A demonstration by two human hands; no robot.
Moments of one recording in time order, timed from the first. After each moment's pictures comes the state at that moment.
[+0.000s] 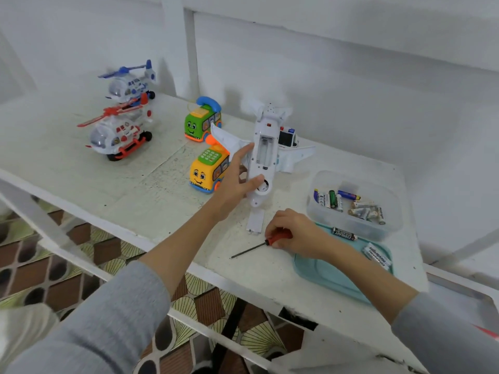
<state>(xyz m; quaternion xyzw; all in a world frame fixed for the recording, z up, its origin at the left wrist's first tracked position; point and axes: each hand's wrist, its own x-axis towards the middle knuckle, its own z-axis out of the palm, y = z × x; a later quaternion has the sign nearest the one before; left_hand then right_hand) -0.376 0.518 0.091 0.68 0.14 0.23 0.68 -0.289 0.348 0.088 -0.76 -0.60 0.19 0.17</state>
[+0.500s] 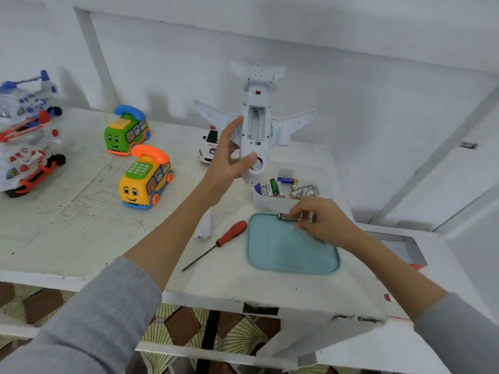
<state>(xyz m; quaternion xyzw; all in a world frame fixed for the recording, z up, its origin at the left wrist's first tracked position) -0.309 0.462 0.133 0.69 0.00 0.20 0.70 -0.253 0.236 0.116 -0.86 -0.42 0.08 0.27</state>
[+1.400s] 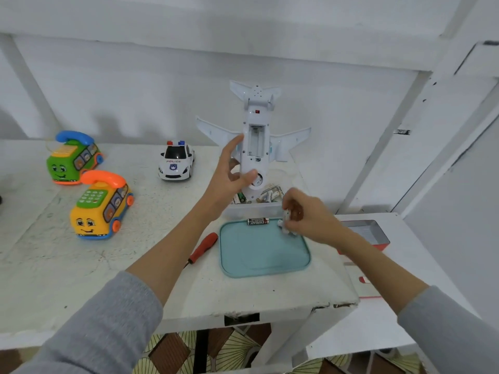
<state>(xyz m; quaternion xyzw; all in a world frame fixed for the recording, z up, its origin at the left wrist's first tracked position) -0.283 0.412 0.132 0.67 -0.07 0.12 0.73 -0.265 0.207 0.136 -0.87 -0.30 0.08 0.37</state>
